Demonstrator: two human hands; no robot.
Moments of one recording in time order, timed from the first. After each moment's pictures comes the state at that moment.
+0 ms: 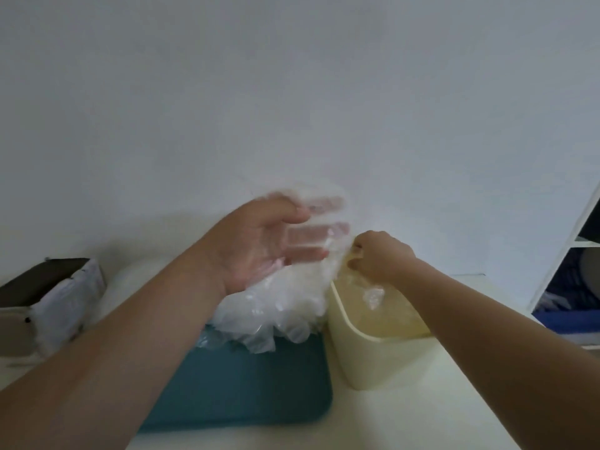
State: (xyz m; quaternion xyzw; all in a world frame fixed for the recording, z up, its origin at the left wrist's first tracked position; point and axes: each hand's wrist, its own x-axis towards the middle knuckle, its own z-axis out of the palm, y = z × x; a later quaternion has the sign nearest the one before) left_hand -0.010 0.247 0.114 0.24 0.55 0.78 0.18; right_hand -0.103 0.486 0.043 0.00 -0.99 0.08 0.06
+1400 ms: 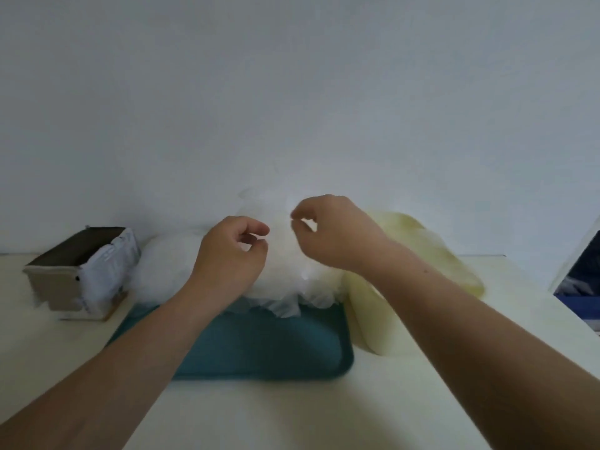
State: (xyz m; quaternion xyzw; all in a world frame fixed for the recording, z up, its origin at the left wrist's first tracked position) left_hand -0.004 0.186 0.025 0.03 0.85 0.48 -0.21; right_hand -0.015 0.366 0.084 0.18 -0.95 0.20 0.13
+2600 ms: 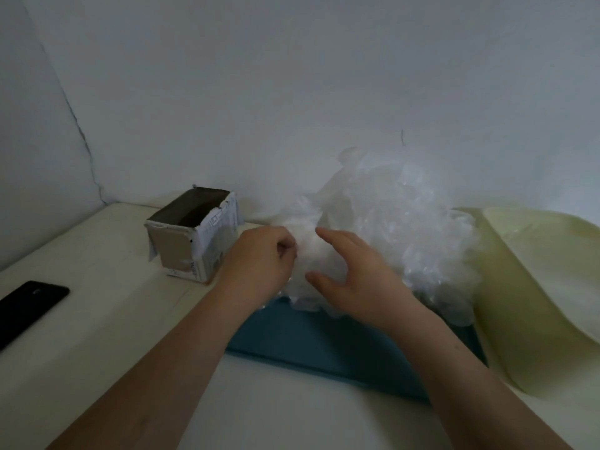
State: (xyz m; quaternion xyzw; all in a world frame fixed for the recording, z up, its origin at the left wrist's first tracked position) left_hand -0.026 0.059 -0.033 -0.03 0.93 0.32 -0.18; right_hand -0.047 0.253 -0.039 0.29 -0.90 0.31 0.06
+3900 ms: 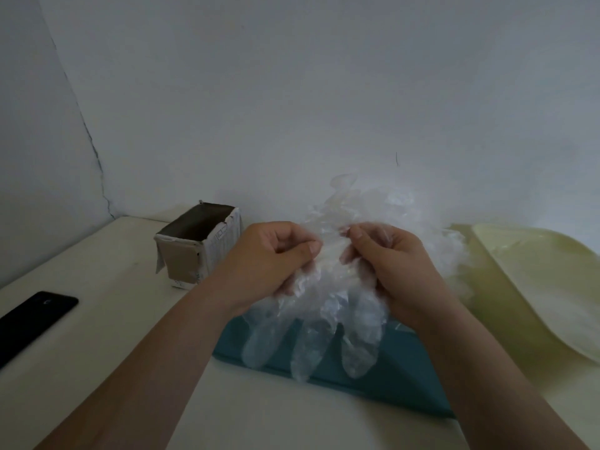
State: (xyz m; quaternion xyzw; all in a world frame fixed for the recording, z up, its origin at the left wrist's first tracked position) left_hand 0.005 0.063 0.012 0.05 0.78 0.62 -0.08; right_hand -0.034 0.266 0.011 0.11 -0.68 0.72 -0.02
